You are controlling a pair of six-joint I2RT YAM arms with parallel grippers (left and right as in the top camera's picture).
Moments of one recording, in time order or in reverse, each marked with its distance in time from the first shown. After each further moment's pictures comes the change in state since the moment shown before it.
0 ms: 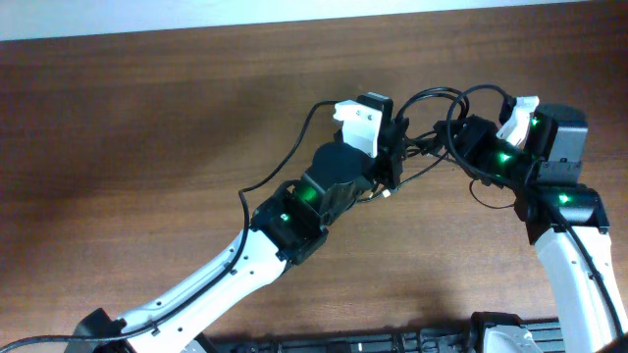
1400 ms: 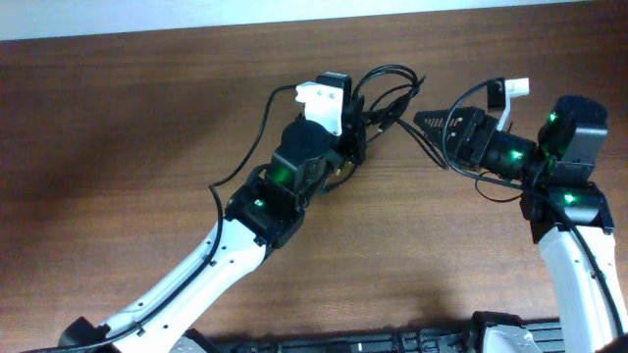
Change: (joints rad) left arm 0.140 -0.030 0.002 -0.076 -0.044 0.055; right arm -0.040 0.003 -0.002 0.248 -0.537 0.009
